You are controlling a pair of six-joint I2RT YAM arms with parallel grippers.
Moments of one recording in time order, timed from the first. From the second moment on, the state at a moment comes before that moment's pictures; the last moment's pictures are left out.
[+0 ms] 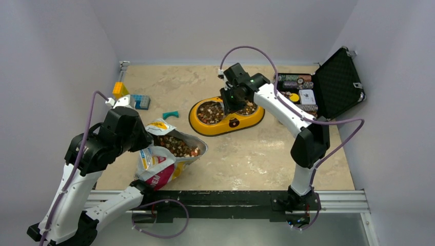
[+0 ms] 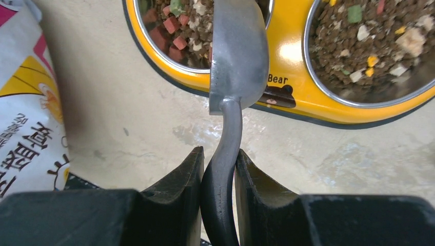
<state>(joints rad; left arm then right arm) -0.53 0.85 1.42 -1.41 -0.28 -0.77 0.60 1.82 1.72 -0.94 -0.09 0.26</state>
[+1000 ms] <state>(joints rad) -0.53 0.86 1.40 -1.37 -0.23 -0.78 0.79 1.89 1.99 -1.18 0.33 0.14</state>
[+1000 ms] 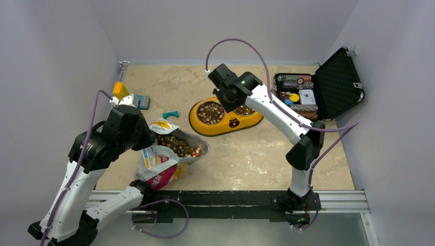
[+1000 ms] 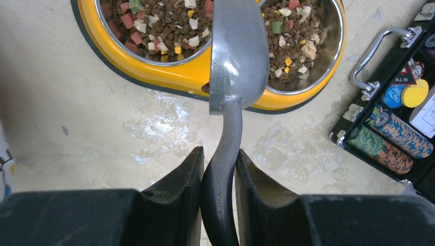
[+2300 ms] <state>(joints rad) -0.53 1.04 1.28 -1.15 0.26 -0.73 0.91 1.26 1.47 -1.05 -0.33 0.30</state>
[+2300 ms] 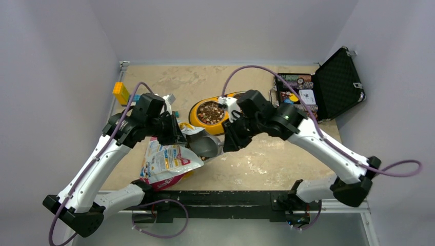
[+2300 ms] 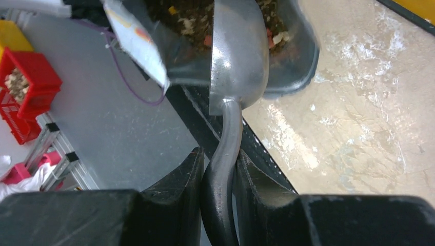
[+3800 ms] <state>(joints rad) -0.52 0.85 1.19 -1.09 0.22 -0.89 0.85 1.58 1.15 -0.18 -0.93 0.78</state>
